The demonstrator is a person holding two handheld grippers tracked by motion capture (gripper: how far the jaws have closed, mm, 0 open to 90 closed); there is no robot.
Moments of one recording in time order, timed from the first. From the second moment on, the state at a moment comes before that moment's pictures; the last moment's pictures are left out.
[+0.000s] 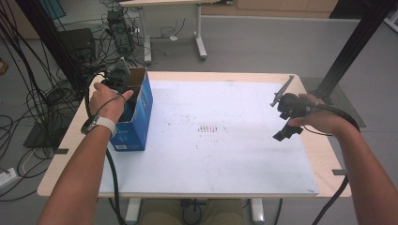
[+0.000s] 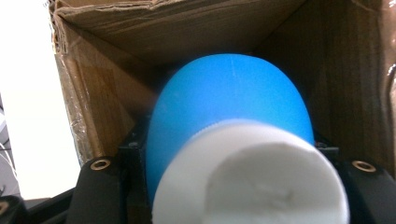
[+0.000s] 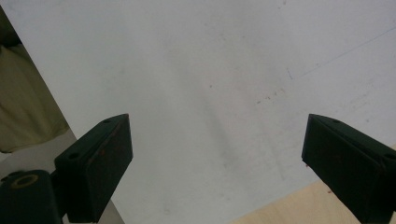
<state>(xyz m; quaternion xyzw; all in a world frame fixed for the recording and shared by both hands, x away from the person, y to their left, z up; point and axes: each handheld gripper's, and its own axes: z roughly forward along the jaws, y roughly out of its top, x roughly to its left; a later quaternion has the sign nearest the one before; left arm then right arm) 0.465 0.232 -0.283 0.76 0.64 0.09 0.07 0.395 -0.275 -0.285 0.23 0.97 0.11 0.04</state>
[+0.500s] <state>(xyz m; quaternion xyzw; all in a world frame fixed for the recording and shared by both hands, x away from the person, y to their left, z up) 0.465 0.231 -0.283 0.76 0.64 0.09 0.07 0.395 -0.277 -0.285 0.24 0.96 0.11 0.04</state>
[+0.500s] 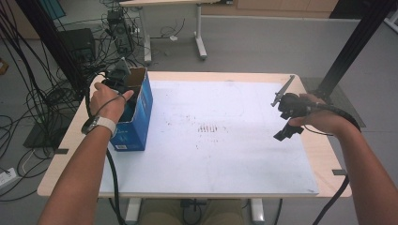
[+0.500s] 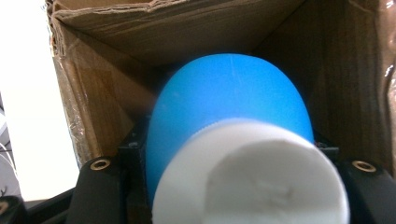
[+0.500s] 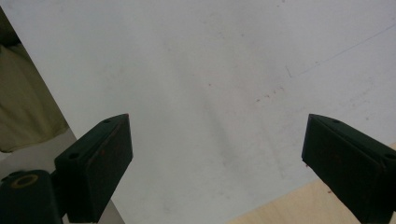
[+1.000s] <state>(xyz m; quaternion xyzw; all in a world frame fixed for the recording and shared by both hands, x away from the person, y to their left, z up) 0.465 0.231 -0.283 0.76 0.64 0.09 0.07 0.393 -0.278 -0.284 0.24 0.96 0.11 0.04</state>
